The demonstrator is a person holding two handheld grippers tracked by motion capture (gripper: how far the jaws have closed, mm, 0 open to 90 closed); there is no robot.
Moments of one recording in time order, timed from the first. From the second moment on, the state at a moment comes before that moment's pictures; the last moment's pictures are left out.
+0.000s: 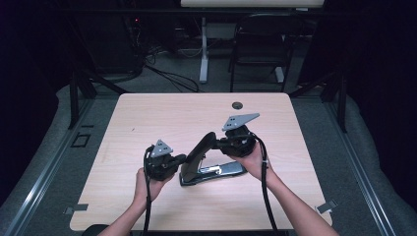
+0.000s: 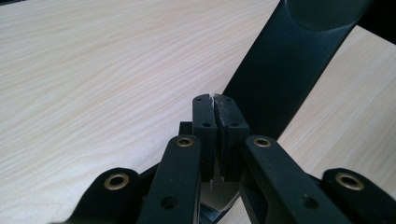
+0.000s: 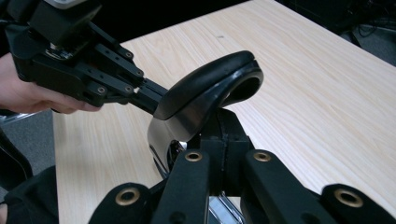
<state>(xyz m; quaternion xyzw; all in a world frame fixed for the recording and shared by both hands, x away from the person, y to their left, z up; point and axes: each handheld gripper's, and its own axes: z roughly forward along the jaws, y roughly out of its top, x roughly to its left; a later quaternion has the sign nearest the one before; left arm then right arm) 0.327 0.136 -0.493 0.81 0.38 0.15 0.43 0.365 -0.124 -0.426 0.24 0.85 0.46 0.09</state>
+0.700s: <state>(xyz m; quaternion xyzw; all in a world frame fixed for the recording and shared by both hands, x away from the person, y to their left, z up) 0.328 0.129 -0.502 0.82 0.38 0.14 0.41 0.366 -0.145 -0.438 0.27 0.85 0.44 0.09</state>
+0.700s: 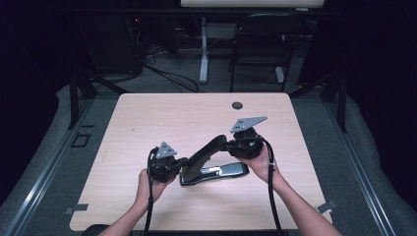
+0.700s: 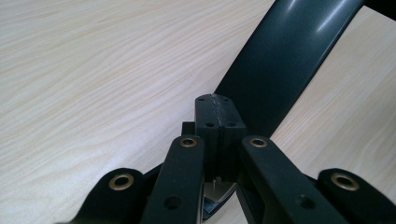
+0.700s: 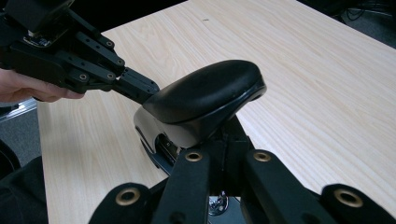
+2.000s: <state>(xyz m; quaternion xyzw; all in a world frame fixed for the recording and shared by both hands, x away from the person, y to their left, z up) 0.326 0.115 -0.509 0.83 0.37 0.14 0.39 0.361 -0.182 -0.470 0.30 0.87 0.38 0.11</state>
